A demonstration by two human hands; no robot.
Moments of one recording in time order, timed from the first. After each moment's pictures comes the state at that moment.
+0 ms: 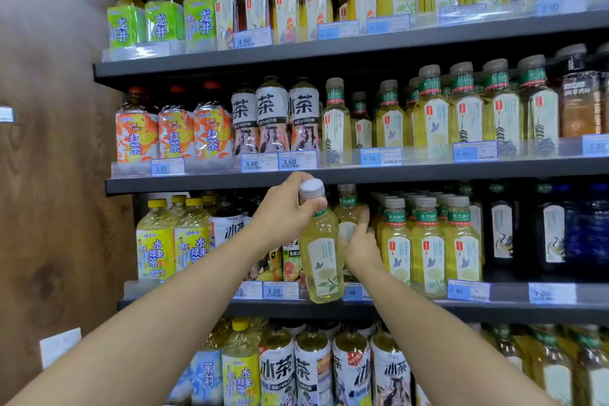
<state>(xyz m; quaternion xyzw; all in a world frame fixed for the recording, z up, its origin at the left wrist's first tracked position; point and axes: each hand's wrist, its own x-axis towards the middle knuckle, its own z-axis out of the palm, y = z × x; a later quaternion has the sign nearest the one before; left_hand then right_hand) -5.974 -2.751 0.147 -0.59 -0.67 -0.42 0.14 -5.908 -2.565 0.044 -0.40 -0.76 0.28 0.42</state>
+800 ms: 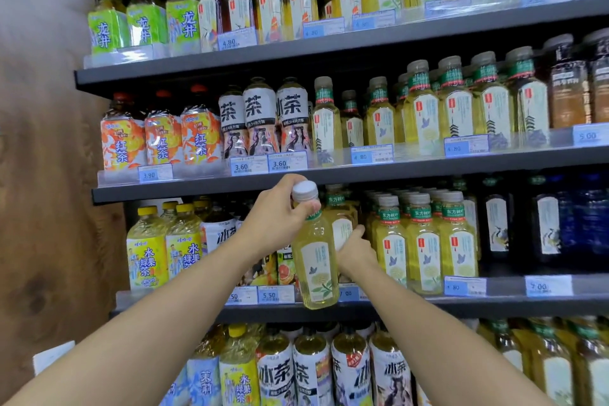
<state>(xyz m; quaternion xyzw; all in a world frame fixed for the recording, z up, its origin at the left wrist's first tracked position) -5.970 -2.751 0.147 -0.60 -0.67 -0.42 0.14 -5.903 -2.568 0.048 -0.46 -0.77 0.30 0.32</state>
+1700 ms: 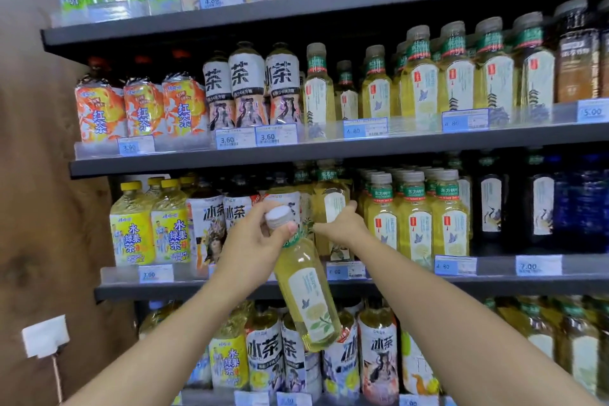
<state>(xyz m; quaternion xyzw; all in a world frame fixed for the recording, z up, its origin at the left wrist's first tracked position) -5.969 -2.767 0.062 -0.52 -0.67 -0.53 0.08 -5.903 -2.551 0.049 -0.42 -0.77 0.36 0.31</state>
